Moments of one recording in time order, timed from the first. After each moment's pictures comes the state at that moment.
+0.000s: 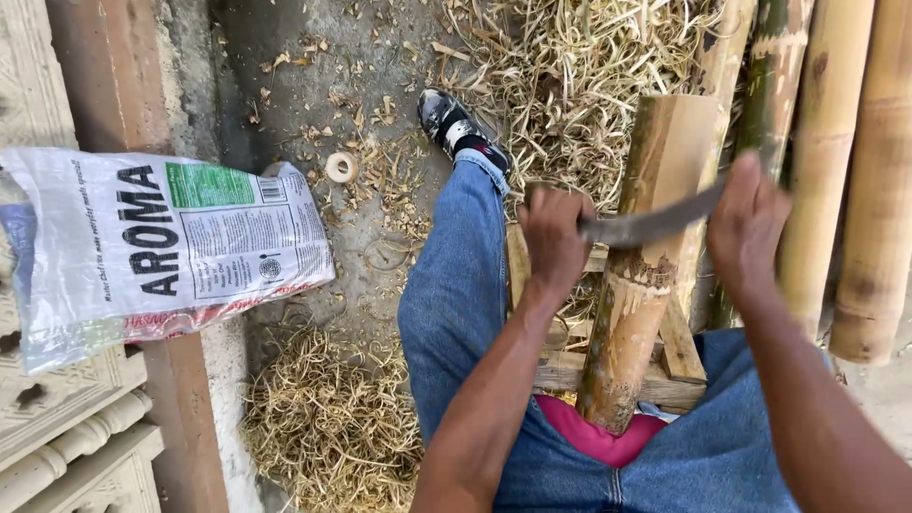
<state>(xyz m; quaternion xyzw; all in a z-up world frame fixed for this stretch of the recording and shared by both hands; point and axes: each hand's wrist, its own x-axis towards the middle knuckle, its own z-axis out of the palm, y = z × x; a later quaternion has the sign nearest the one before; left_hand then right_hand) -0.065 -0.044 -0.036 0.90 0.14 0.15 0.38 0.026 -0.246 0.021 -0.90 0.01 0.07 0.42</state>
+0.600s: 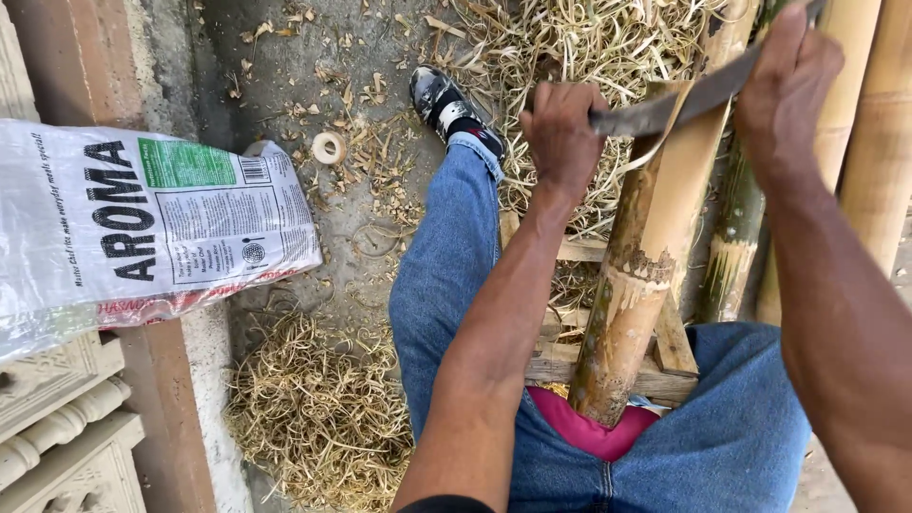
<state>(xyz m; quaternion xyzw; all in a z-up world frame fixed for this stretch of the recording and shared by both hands) 0.047 -0.024 -0.066 0.90 0.17 0.20 0.35 0.157 -0.224 -0.009 -0.91 0.00 0.04 0.42</state>
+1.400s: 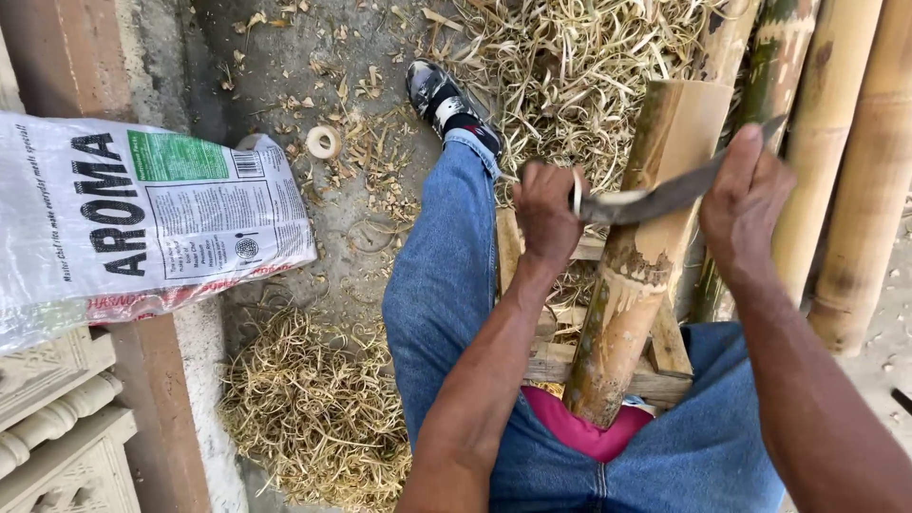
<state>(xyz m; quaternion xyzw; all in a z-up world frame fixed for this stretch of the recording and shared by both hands) -0.053 -0.045 -0.053 0.89 0.19 0.12 0.39 0.042 -0.239 0.017 -0.94 -0.06 0.04 0.33</state>
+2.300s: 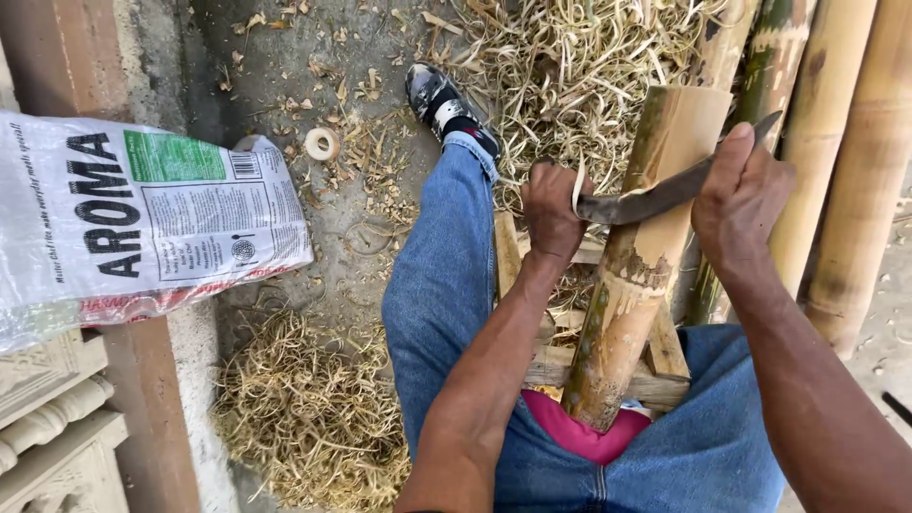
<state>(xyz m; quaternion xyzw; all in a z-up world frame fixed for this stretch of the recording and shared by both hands) -0.043 -0.052 -0.081 0.87 0.19 0.15 0.42 0.055 -0.223 0.028 -0.97 -0.08 0.03 0.24</state>
